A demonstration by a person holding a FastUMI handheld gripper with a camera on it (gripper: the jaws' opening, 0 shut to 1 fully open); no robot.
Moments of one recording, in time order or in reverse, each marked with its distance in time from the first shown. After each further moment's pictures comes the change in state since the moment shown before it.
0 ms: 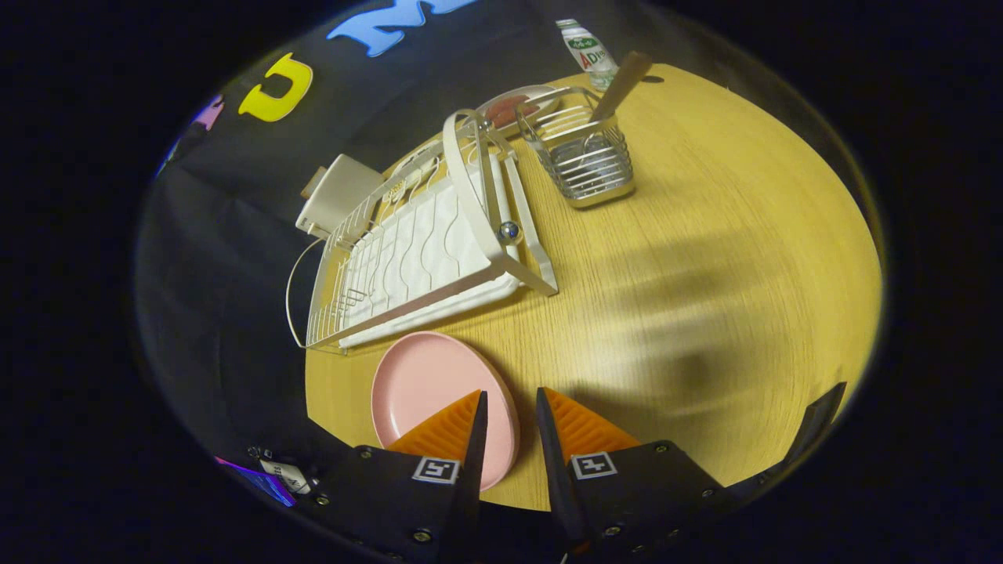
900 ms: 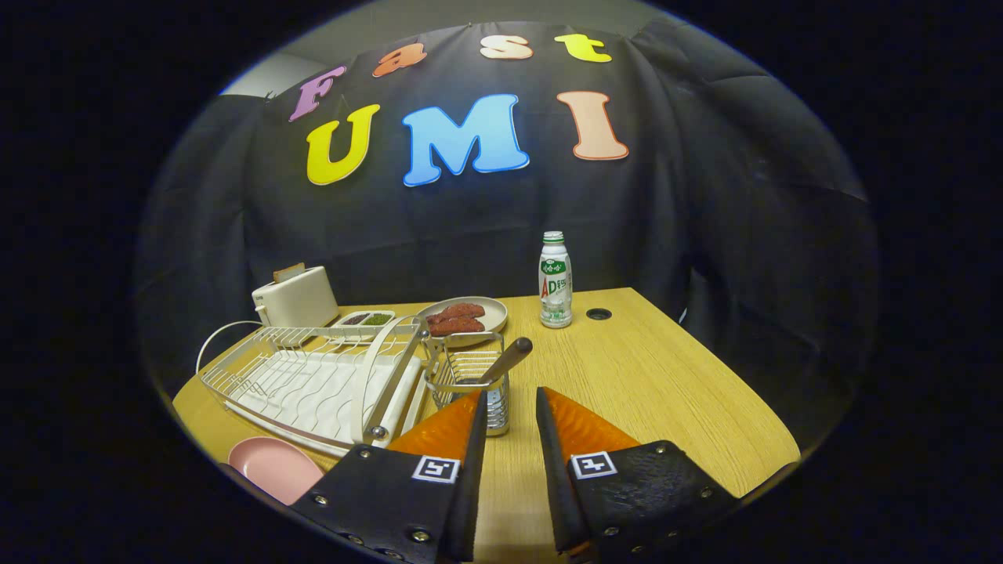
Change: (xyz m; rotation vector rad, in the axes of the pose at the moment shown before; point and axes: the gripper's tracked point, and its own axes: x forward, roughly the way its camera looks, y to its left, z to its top) arm -0.038 -0.084 0.168 -0.362 -0.788 -0.239
